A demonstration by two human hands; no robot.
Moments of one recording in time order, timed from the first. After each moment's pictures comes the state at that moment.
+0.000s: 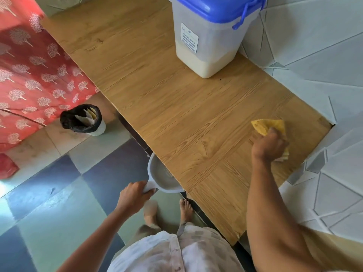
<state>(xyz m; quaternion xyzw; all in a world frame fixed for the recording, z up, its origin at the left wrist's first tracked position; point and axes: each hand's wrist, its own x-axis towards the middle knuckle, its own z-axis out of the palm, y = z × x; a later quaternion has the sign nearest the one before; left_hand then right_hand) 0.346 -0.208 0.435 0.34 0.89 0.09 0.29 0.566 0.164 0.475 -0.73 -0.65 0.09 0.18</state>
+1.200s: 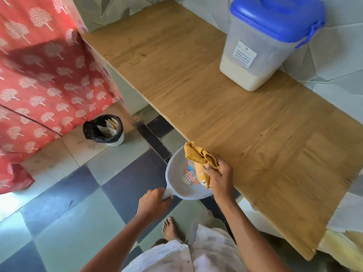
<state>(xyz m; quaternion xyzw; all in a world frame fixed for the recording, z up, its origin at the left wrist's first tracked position) 0.213 -0.292 0.426 0.35 0.87 0.11 0.34 0.352 -0.118 0.500 -0.46 -0.67 0.51 0.28</state>
